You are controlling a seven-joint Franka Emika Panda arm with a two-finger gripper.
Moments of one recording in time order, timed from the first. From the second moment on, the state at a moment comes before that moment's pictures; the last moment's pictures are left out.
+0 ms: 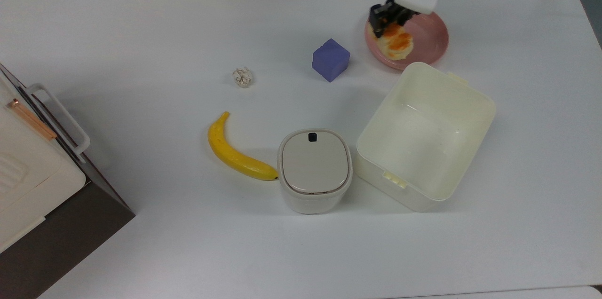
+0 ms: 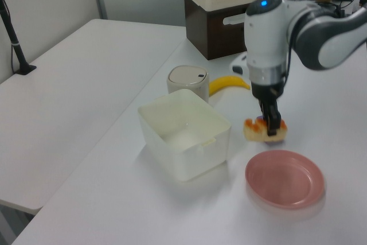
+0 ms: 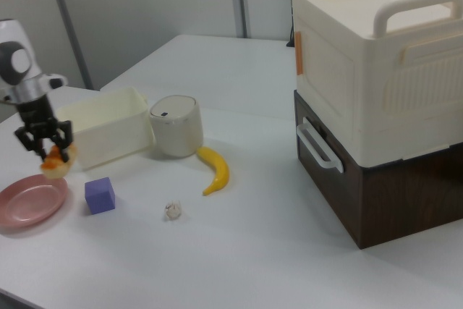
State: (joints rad) arm 0.45 0.16 0.09 -1.87 -0.09 1.90 0.10
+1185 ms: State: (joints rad) arm 0.34 0.17 -0.17 -1.87 -0.09 1.90 -0.14
